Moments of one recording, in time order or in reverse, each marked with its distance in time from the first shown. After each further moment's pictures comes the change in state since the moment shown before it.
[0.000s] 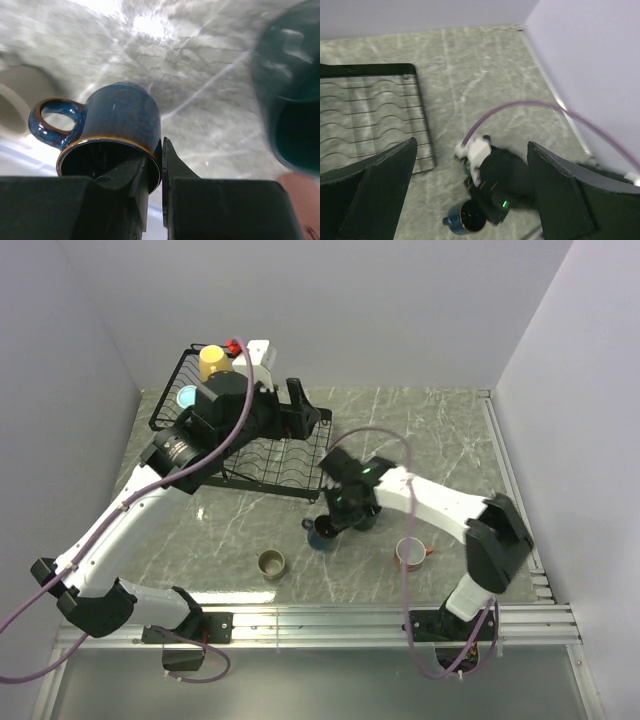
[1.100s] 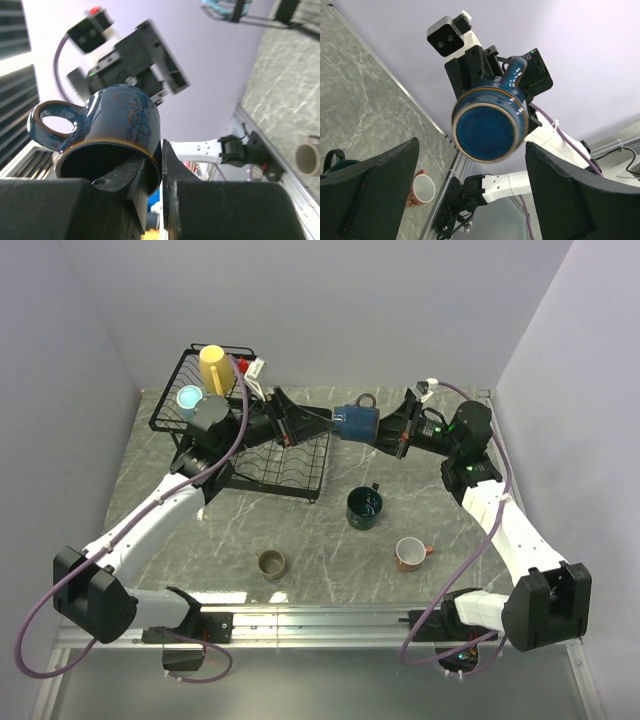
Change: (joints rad) left arm 0.230 -0.040 -0.540 0.935 0.838 -0.564; right arm -0.639 -0.449 -0.241 1.133 -0.958 0.994
